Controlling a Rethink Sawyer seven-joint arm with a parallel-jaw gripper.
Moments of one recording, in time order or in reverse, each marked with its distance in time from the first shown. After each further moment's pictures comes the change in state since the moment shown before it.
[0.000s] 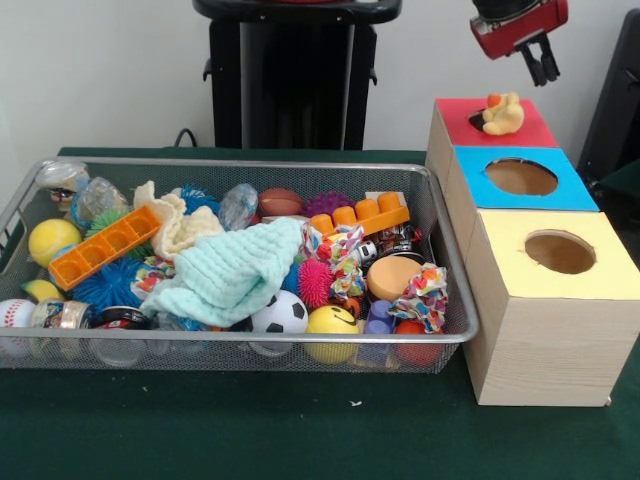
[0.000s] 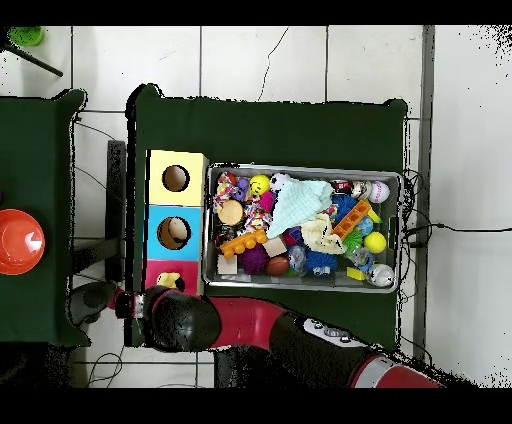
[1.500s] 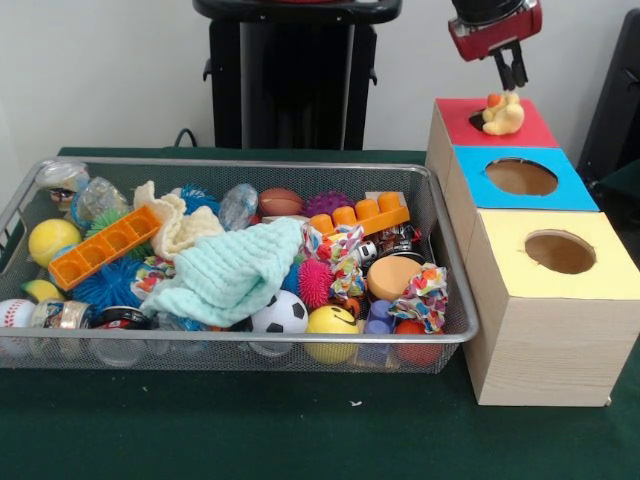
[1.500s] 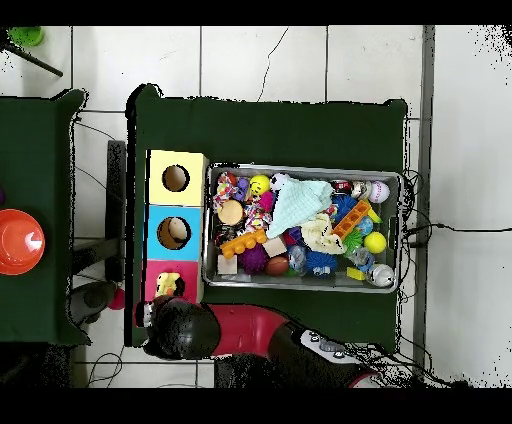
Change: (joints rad) arm 0.077 -0.042 -0.136 0.000 -0.033 0.049 0.000
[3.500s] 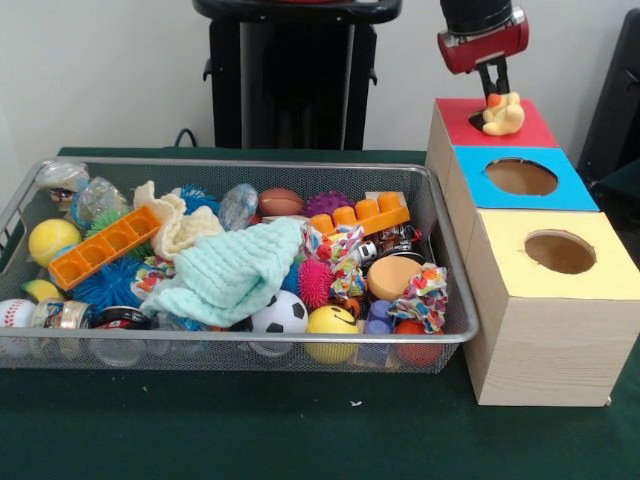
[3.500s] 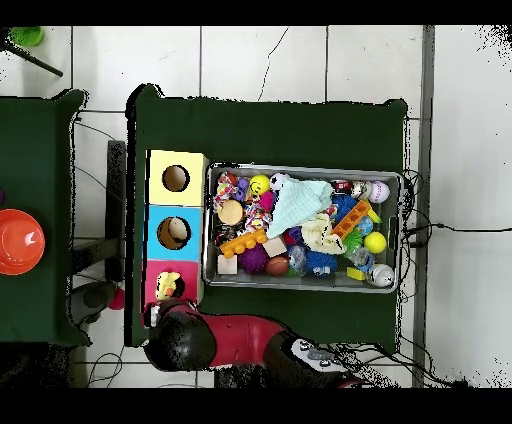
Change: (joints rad) arm 0.086 0.012 -0.133 0.000 -0.072 -0.138 0.000
